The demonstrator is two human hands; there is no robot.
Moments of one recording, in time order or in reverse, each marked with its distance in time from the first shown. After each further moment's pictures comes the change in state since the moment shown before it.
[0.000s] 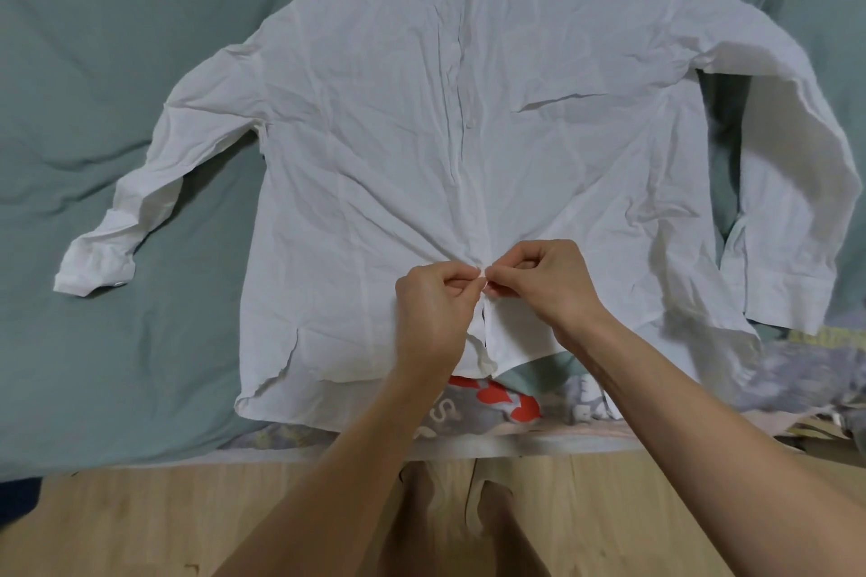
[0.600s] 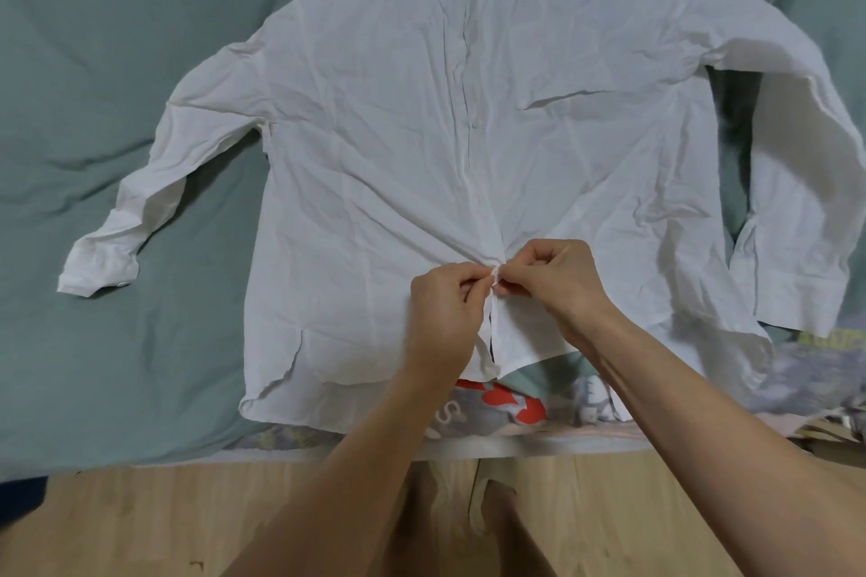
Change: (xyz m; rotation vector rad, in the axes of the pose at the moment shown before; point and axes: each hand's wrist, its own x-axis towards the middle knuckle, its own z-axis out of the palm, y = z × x) left_hand 0.005 -0.010 0.004 0.085 -0.057 0.191; right_hand 0.010 0.007 0.000 0.033 0.030 -0.017
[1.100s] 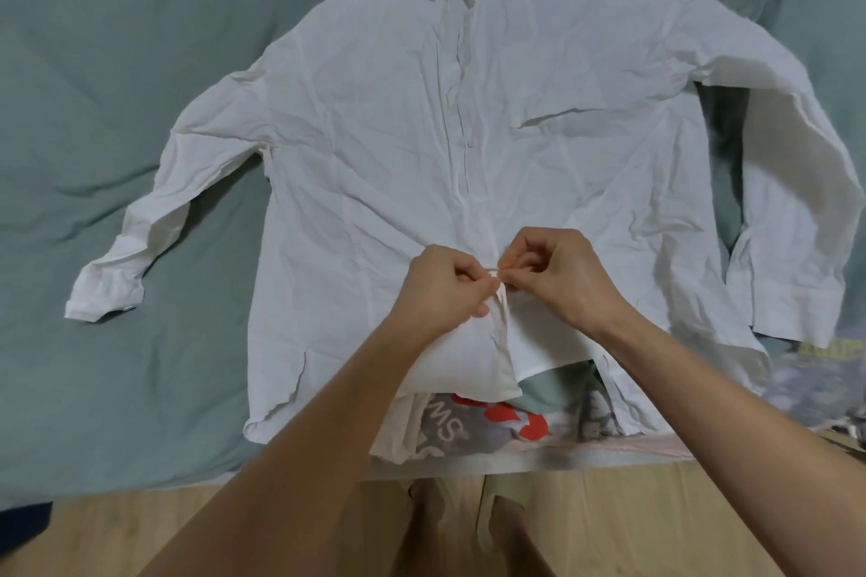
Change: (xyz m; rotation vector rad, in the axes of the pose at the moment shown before) left_hand 0.038 0.027 -0.027 -0.011 -0.328 -0.262; right_hand 0.010 -0.017 -0.018 -0.221 -0.131 -0.287
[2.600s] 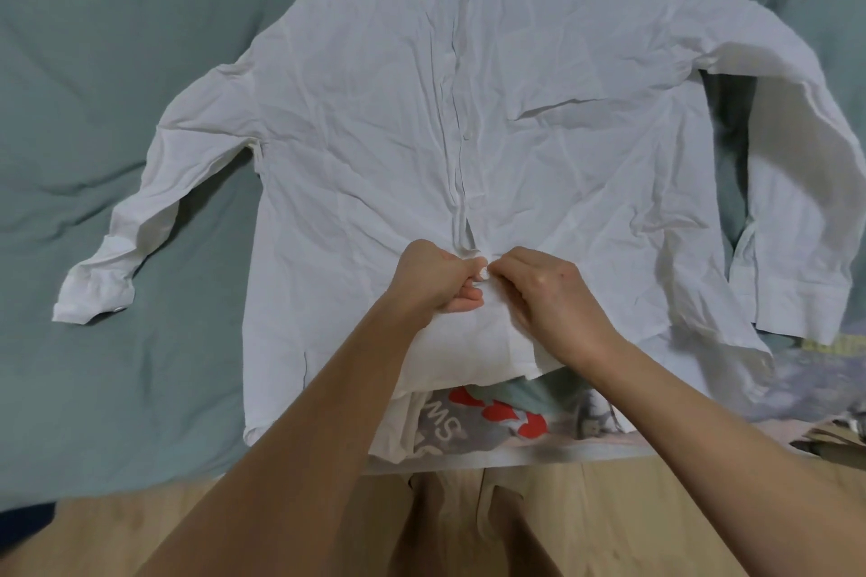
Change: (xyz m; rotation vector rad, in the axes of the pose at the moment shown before) left_hand 0.023 0.011 0.000 -0.346 -0.012 -0.371; right_hand -0.009 0.019 0.017 -0.554 0.043 -0.472
